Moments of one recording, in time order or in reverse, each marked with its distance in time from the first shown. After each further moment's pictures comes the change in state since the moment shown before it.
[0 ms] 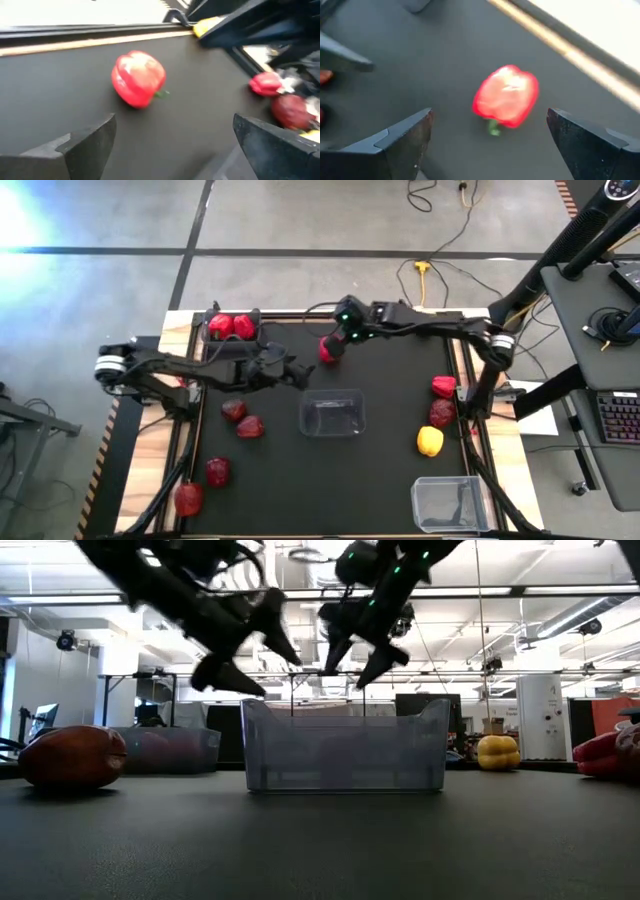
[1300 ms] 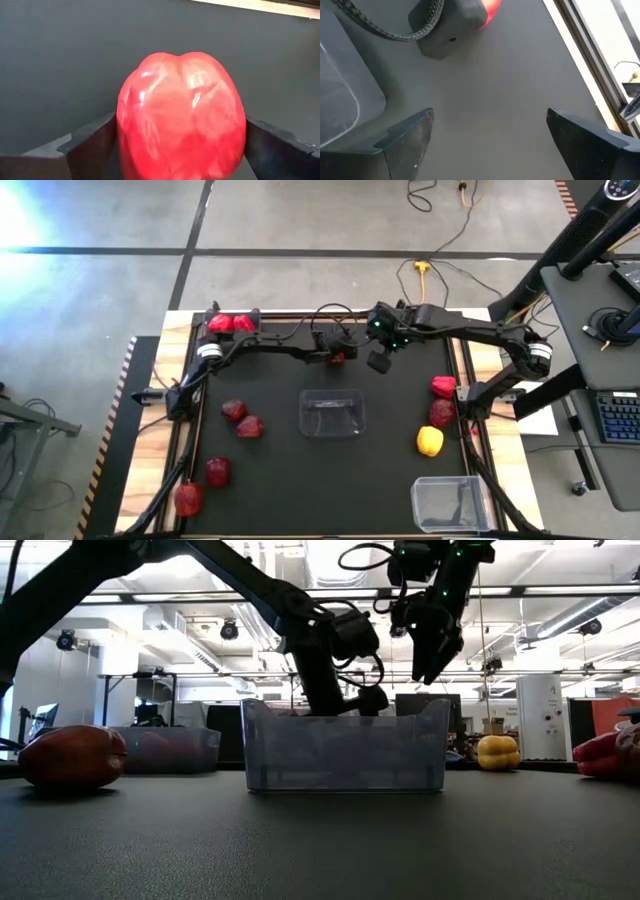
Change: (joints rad) left arm 0.198 0.790 0.917 -0.649 0.086 -0.403; right arm -0.041 -0.278 -0.248 -0.269 0.006 -0.366
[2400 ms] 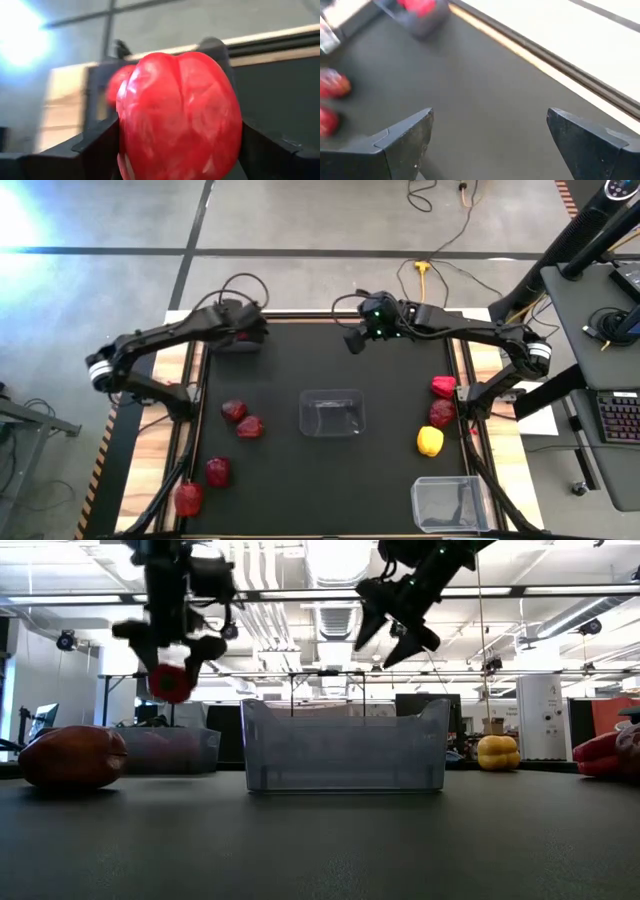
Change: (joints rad) left arm 0.251 -0.870 -0.561 -0.520 -0.257 0.363; right arm 0.005 0.009 -0.001 0.416 0.001 0.366
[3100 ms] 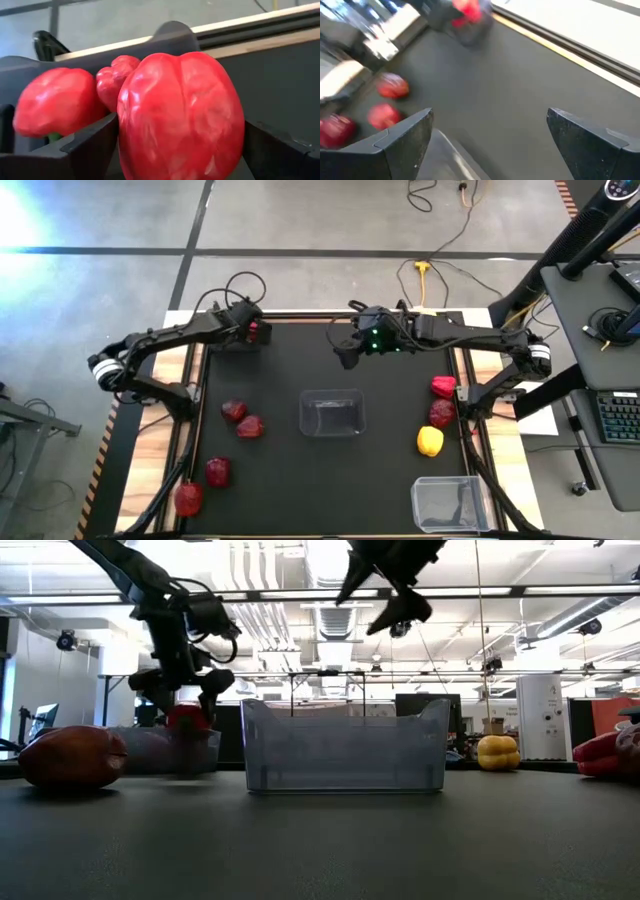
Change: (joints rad) left arm 0.160 0.034 -0.221 0.475 0.234 0.258; right arm 0.188 -0.002 0.119 -0.086 0.057 0.152
